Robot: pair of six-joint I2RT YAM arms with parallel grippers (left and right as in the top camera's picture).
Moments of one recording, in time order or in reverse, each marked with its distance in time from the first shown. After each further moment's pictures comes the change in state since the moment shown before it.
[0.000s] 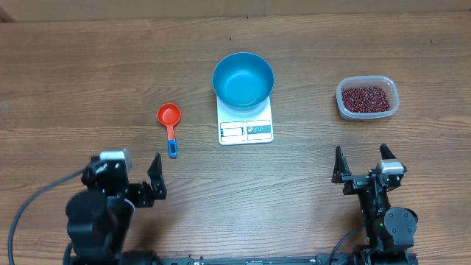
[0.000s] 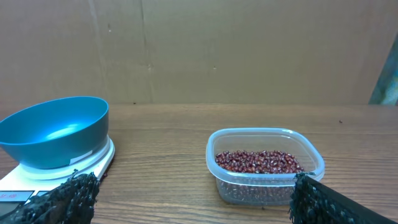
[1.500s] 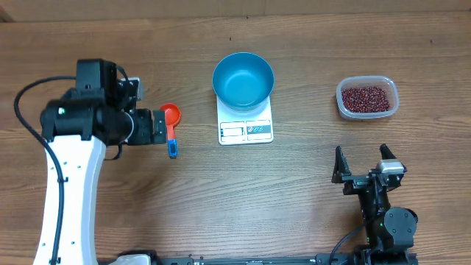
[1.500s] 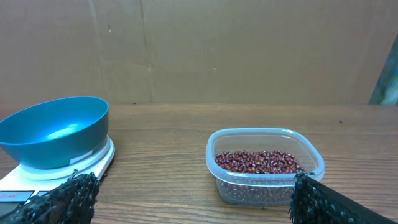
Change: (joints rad) left arm -0.001 0.988 0.768 -0.595 0.045 0.027; right arm 0.000 0.000 0.000 0.000 0.000 0.000
